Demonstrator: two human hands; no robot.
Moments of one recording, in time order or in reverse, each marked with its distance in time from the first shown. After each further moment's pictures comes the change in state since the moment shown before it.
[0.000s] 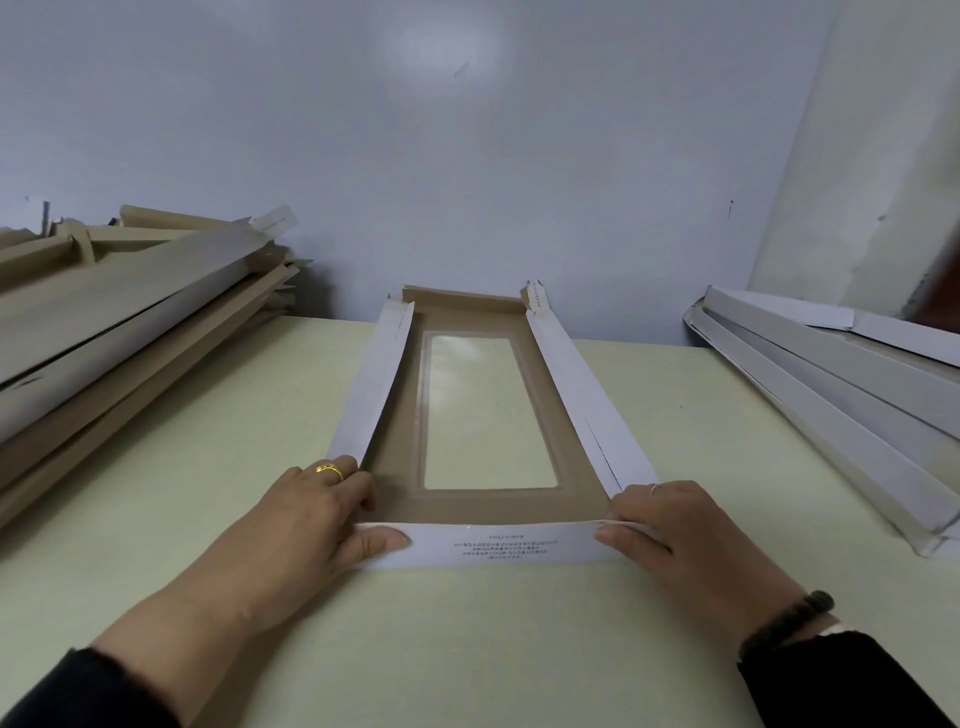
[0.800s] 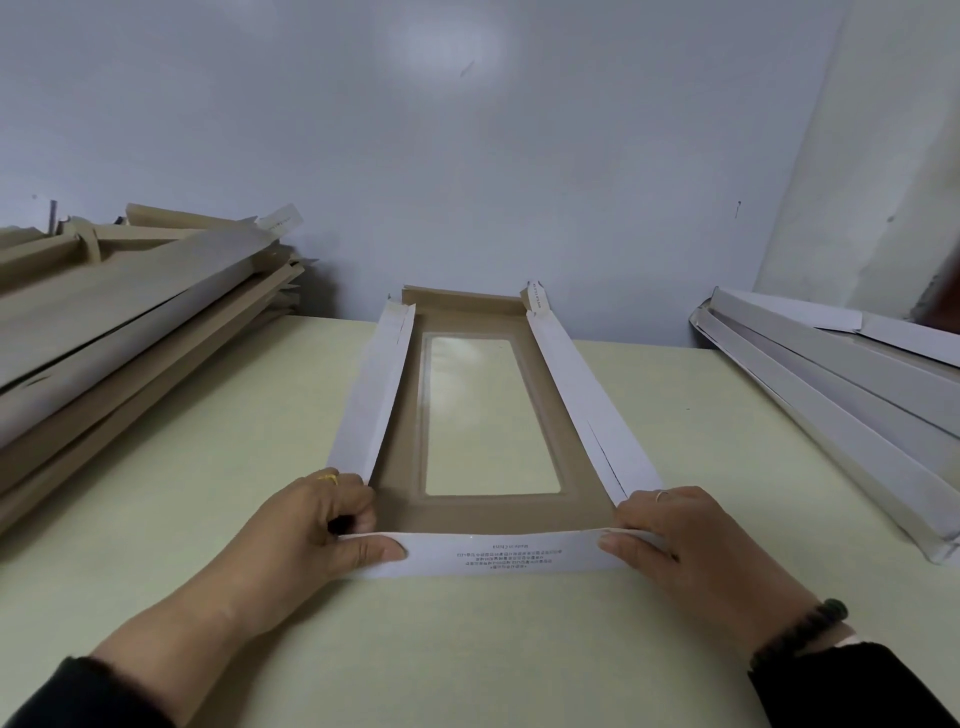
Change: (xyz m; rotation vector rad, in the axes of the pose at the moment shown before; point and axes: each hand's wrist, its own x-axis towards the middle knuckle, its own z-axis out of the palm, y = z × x) left_hand -0.006 0.006 -0.007 -0.530 0.047 -0.146; right_hand -0.001 -0.007 -0.004 0.019 -0.068 0.041
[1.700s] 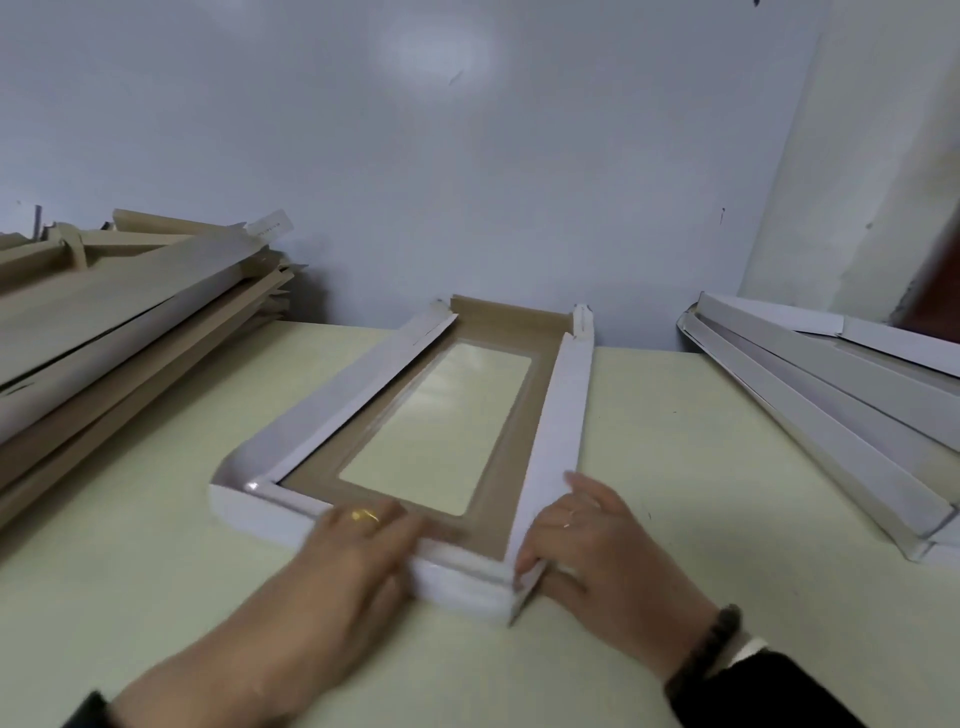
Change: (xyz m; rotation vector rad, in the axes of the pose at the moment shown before) left_hand -0.011 0.039 0.014 0.339 -0.123 0.222; right_hand 0.010 -0.045 0.015 -0.060 0.072 -0.238
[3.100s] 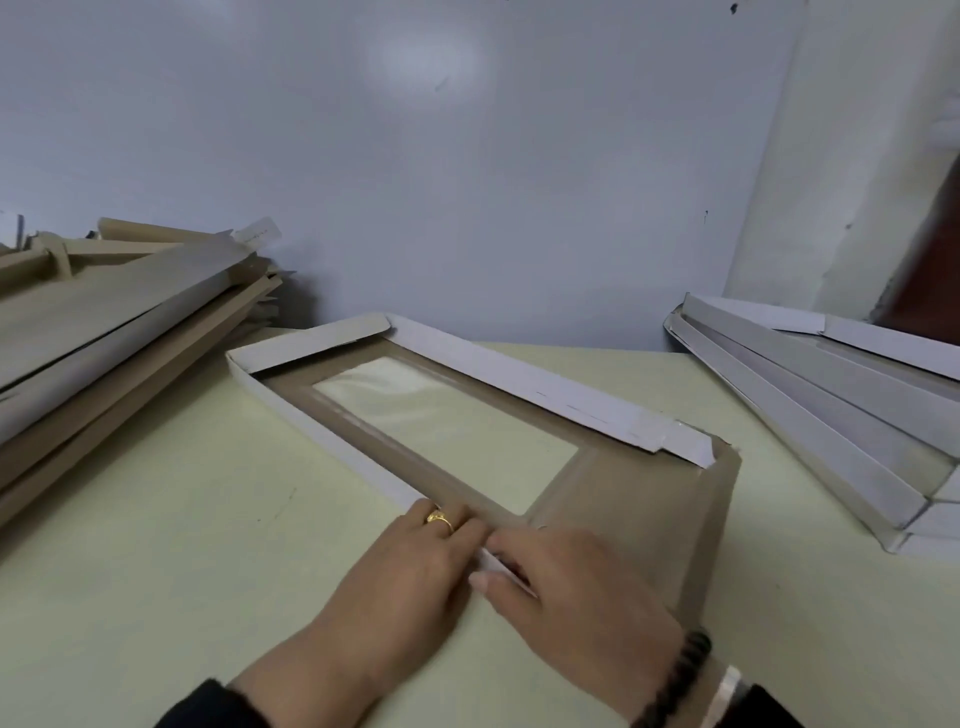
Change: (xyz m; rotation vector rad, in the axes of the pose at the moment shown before) left_hand 0.031 0.018 0.044 -0.027 0.093 0.043; right_hand 0.004 -0.033 -0.002 0.135 -0.017 0.212
